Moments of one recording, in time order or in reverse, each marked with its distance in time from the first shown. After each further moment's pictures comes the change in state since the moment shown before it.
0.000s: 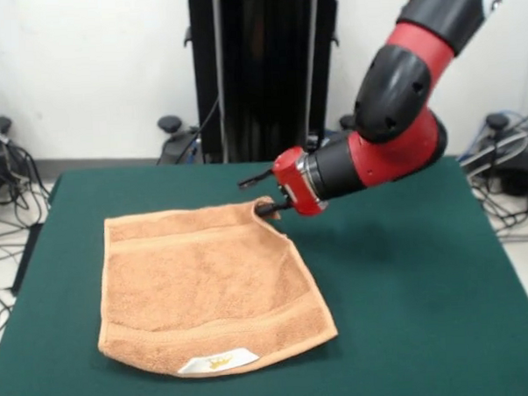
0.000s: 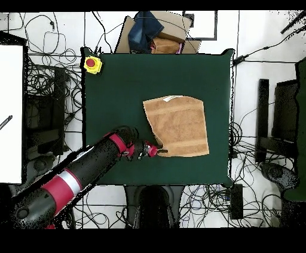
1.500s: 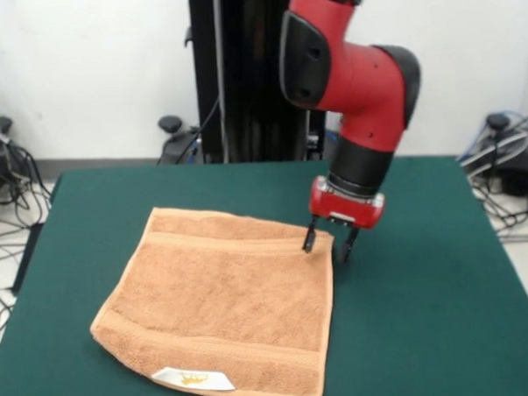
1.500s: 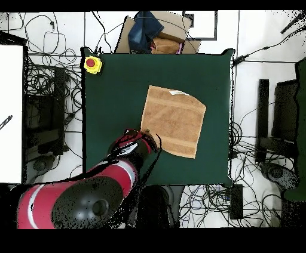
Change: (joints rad) arm -0.329 -0.498 0.532 0.311 -0.357 -0.762 -0.027
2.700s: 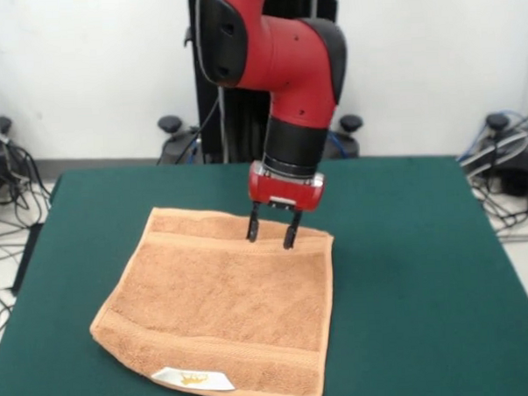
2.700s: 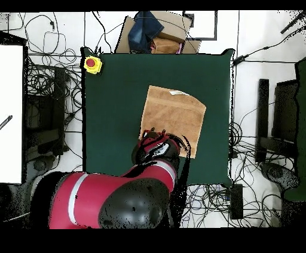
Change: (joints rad) arm -0.219 -0.110 0.054 0.060 -0.318 -0.089 0.000
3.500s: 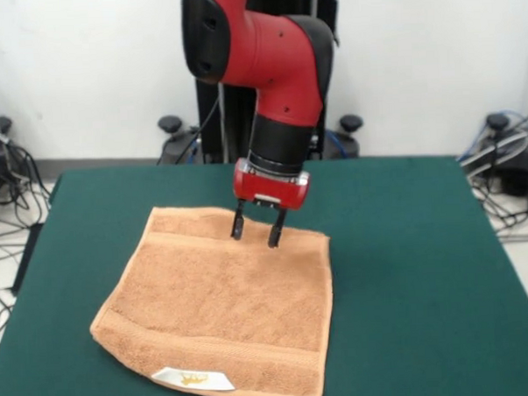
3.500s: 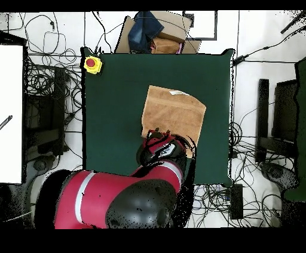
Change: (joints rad) arm -0.039 -0.006 -0.009 0.001 -0.024 0.000 0.000
